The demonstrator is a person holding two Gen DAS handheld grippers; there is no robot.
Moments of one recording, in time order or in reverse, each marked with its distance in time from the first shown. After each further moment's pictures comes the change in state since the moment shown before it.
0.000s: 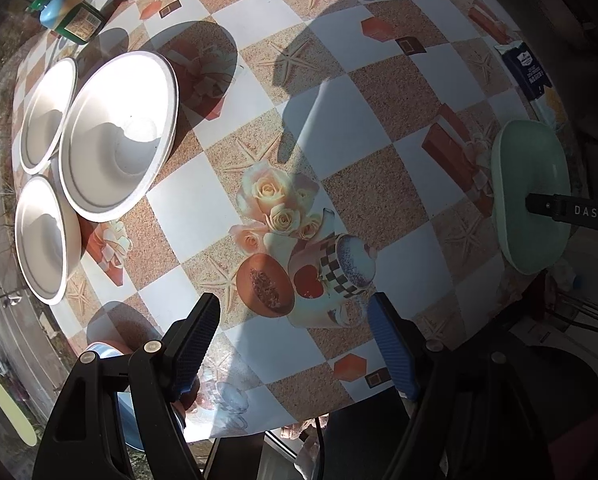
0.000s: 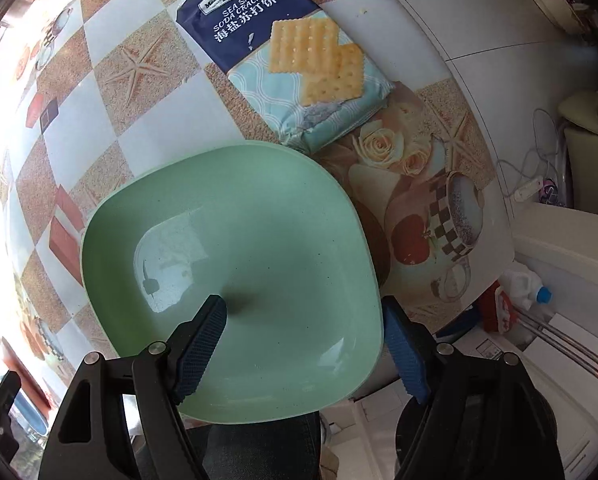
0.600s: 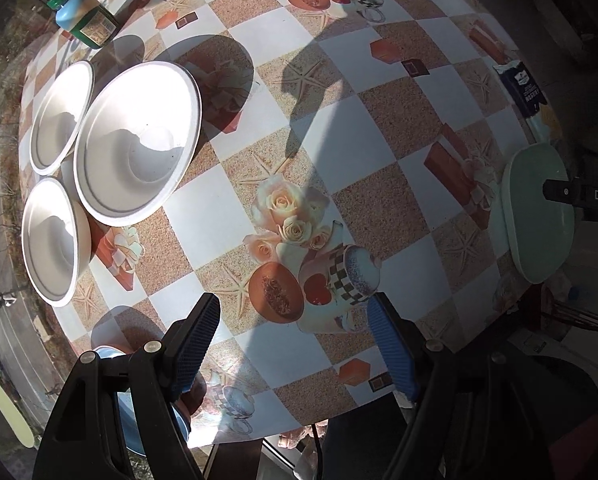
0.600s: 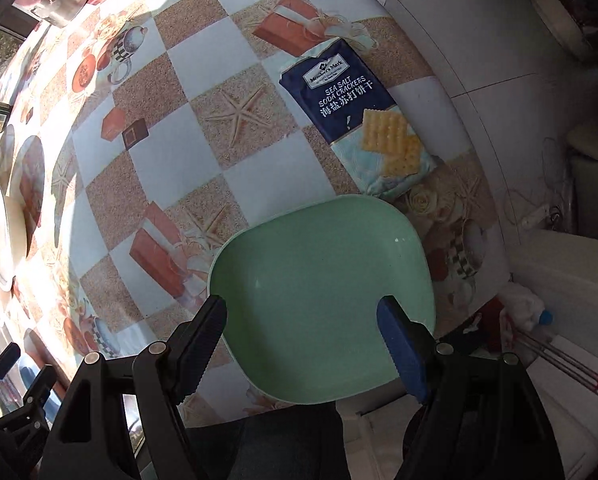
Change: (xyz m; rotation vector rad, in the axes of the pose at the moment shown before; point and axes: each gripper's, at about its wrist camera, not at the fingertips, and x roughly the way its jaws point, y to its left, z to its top) left arm -0.012 0.013 -0.004 -0.011 -0.049 -0.017; right arm -0.065 0.035 0.011 -0.040 -0.086 0.004
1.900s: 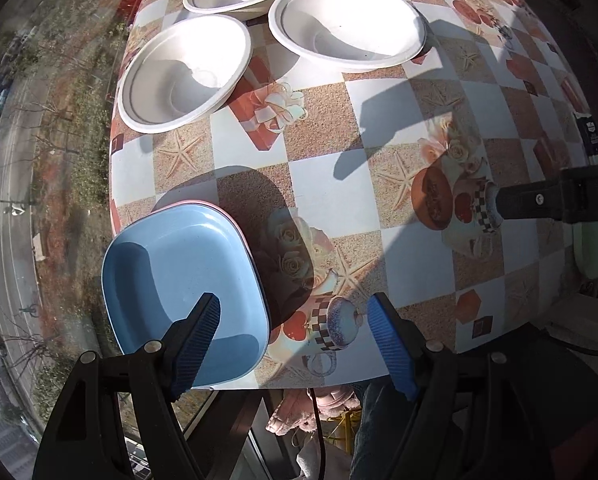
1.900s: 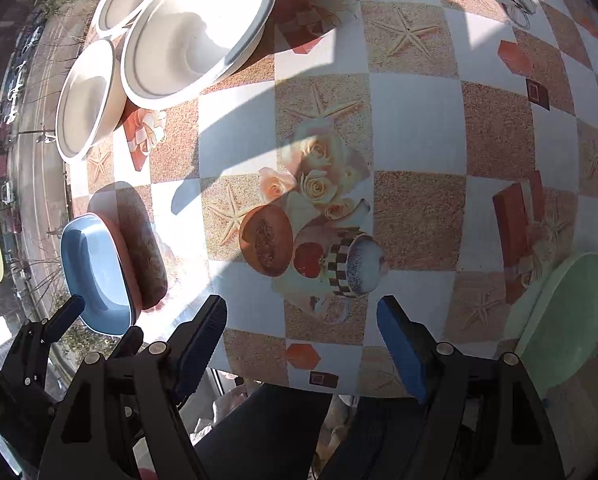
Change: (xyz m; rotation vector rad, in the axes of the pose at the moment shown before) left arm 0.008 0.102 -0.109 -0.318 -0.035 0.069; right arm -0.004 0.219 -0.043 -0.496 0.184 0.202
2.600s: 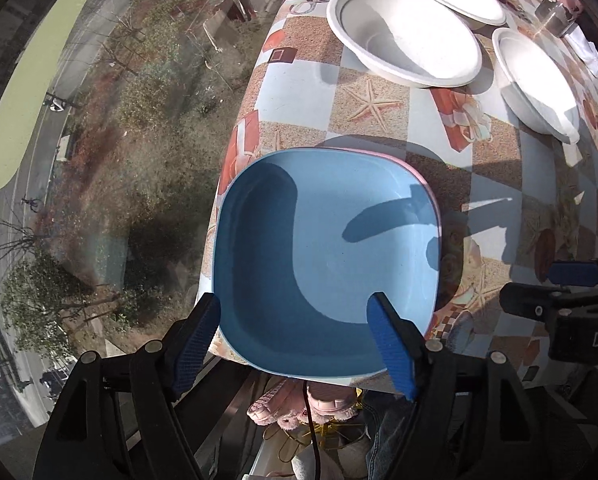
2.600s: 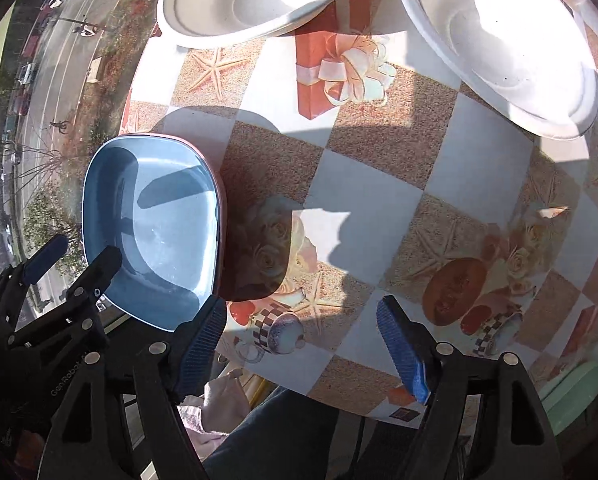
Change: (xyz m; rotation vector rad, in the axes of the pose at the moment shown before) left arm 0.026 0.115 -0.040 -0.373 0.025 0.037; right arm 0.116 0.185 -0.001 -0.368 0.109 -0.079
